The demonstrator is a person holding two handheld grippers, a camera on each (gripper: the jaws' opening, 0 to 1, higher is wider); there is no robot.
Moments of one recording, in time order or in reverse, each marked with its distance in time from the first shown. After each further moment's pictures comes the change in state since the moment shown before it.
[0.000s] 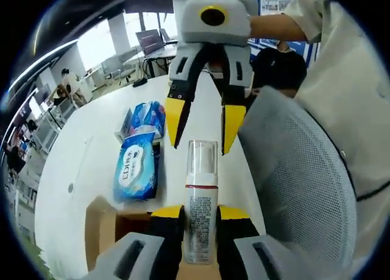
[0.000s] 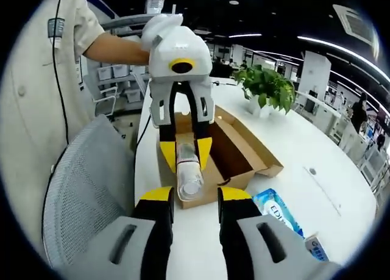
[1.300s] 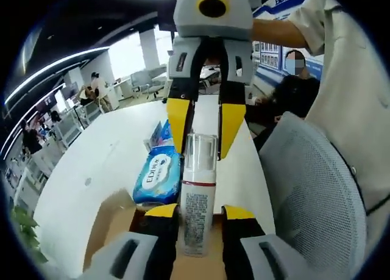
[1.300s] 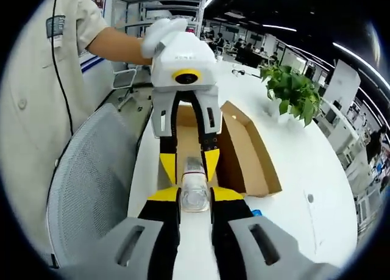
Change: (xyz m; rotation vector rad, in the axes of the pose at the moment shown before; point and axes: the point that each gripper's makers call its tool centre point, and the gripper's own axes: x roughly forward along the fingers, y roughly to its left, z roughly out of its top) left arm -0.022 0.032 -0.001 -0.132 -0.194 0.195; right arm 0.014 -0.024 0.043 -0.187 0.186 0.147
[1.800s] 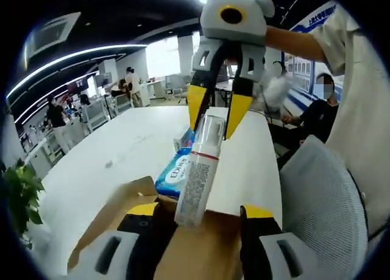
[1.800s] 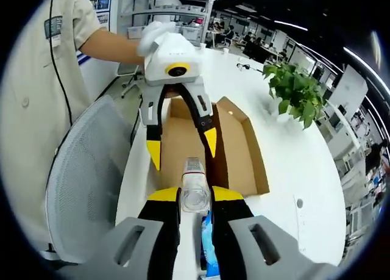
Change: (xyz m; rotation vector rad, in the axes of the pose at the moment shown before) left arm -0.020 0.026 -0.008 -0.203 -0.085 0.172; right arm -0.014 -0.035 0.000 -0.069 0.090 0.019
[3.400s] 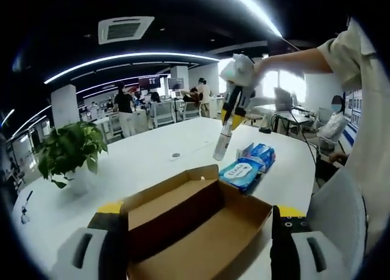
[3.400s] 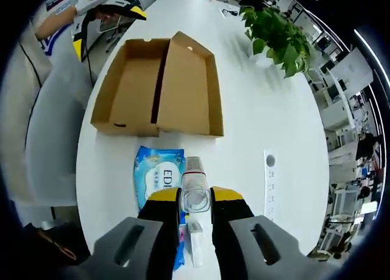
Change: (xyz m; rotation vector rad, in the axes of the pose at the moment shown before) left arm -0.111 0.039 -0.035 -0.224 -0.145 0.422; right arm -0.008 -0.136 -0.099 0.004 0.404 -0.031
